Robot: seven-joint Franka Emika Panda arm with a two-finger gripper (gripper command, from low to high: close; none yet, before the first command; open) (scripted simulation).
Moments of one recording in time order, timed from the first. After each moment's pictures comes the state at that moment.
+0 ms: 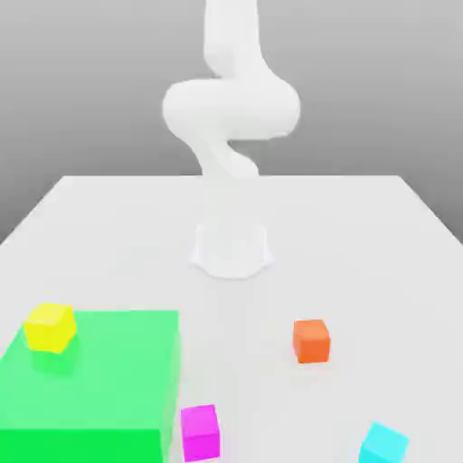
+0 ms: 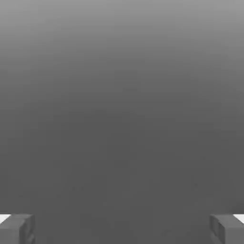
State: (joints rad) arm 0.02 -0.74 -0.01 -2.31 -0.04 2.33 0.71
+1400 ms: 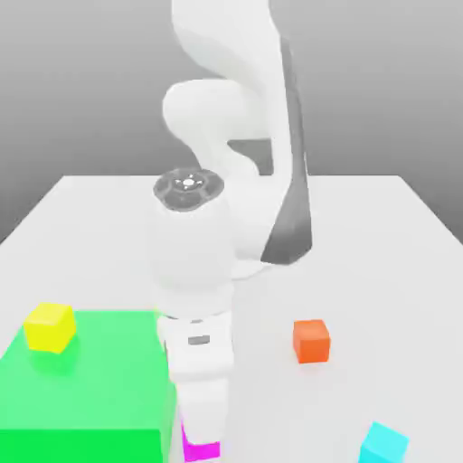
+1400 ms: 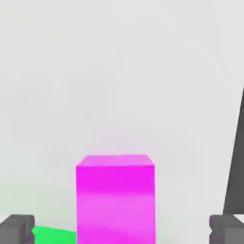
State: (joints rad) arm 0.03 0.37 -0.10 -2.48 0.12 2.84 -1.14
